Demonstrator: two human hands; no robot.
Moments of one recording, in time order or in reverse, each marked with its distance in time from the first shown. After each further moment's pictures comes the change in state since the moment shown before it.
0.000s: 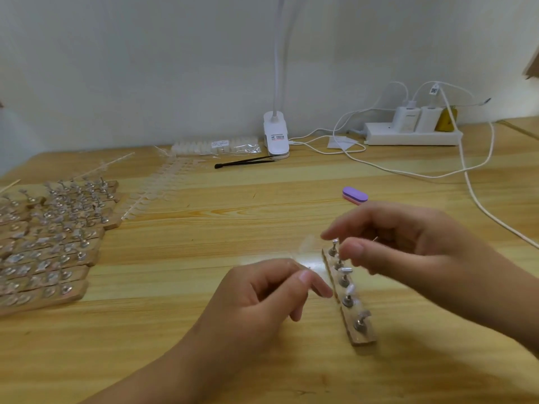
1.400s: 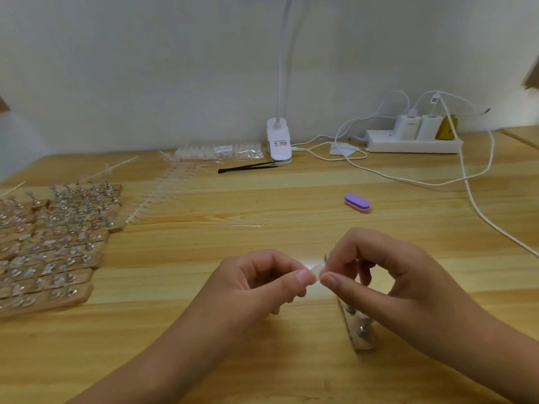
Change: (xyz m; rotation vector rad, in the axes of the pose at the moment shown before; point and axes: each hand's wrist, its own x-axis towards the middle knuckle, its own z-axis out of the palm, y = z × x) left_hand 0.004 0.014 -0.014 -0.164 0.057 -0.227; right_hand -0.006 0.011 0.031 -0.200 0.128 -0.142
